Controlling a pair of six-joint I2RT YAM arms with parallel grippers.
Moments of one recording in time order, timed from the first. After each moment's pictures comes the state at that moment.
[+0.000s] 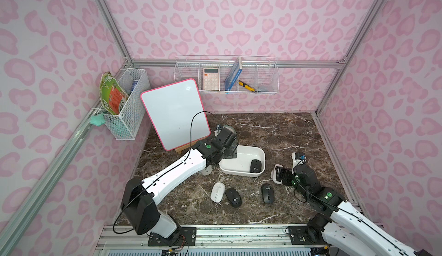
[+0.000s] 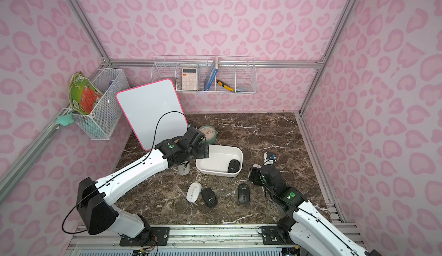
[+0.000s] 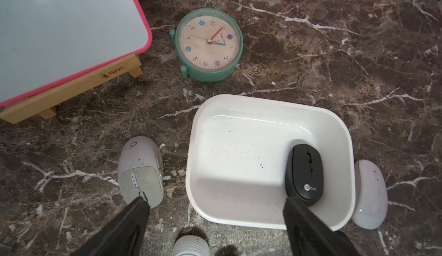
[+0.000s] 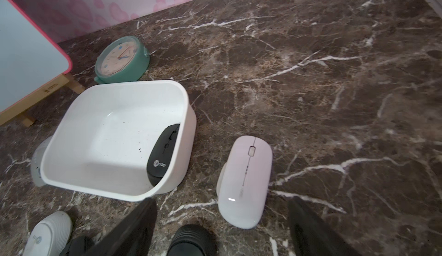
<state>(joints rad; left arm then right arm) -0.73 1.55 1.36 -0.80 -0.31 -0.63 0.63 0.69 0.45 -0.40 0.29 0.55</state>
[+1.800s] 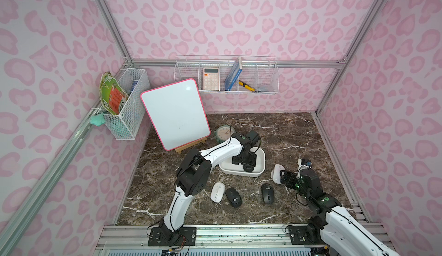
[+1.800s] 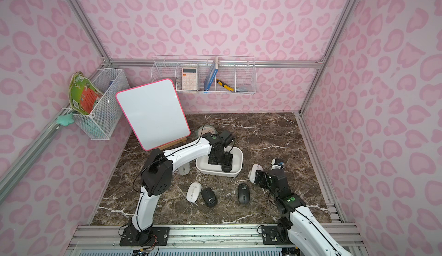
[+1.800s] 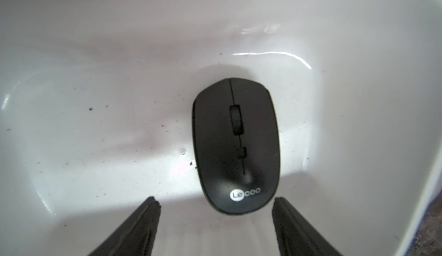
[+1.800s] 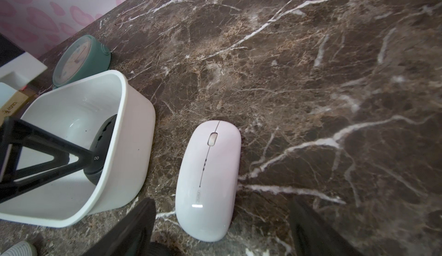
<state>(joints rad) -0.78 2.17 1.79 -0.95 0.04 -0.57 0.39 0.69 0.24 -0.18 0.12 0.57</state>
